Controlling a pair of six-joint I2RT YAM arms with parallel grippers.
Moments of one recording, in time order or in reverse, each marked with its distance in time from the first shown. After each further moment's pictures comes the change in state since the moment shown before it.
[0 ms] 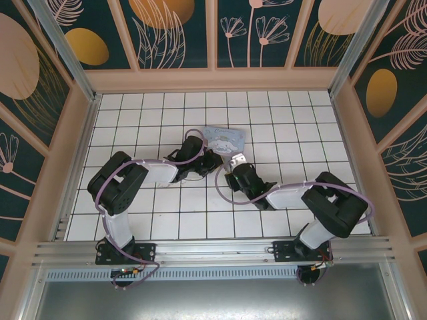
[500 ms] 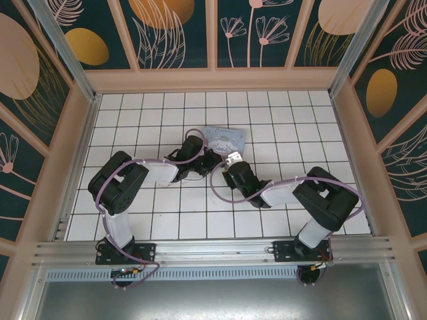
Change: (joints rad) left arm 0.000 0.005 0.006 -0.003 0.003 0.001; right arm 0.007 0.083 0.054 0.028 0.035 -0.042
